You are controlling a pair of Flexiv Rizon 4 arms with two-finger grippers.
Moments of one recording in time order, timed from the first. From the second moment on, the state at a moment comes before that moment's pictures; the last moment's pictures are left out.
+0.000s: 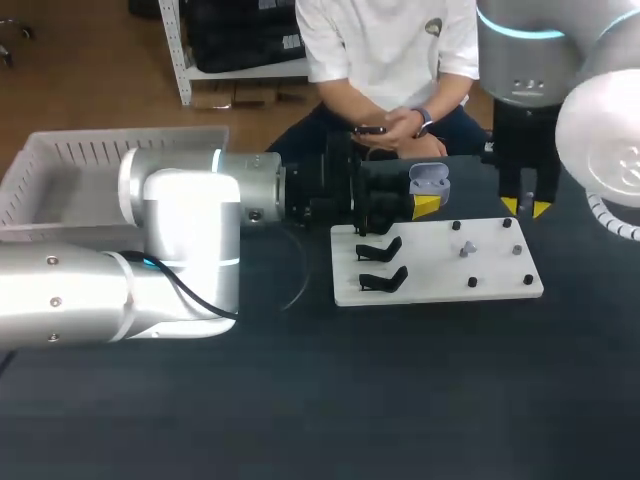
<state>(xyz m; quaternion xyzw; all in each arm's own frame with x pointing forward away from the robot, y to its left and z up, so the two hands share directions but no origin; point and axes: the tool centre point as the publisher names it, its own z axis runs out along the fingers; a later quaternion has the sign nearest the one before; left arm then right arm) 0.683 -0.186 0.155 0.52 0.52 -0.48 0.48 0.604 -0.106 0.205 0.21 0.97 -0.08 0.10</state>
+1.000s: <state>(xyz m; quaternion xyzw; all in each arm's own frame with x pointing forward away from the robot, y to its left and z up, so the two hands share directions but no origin) 0.683 -0.186 0.155 0.52 0.52 -0.48 0.48 0.616 -0.087 0.215 0.34 0.93 -0.06 0.09</state>
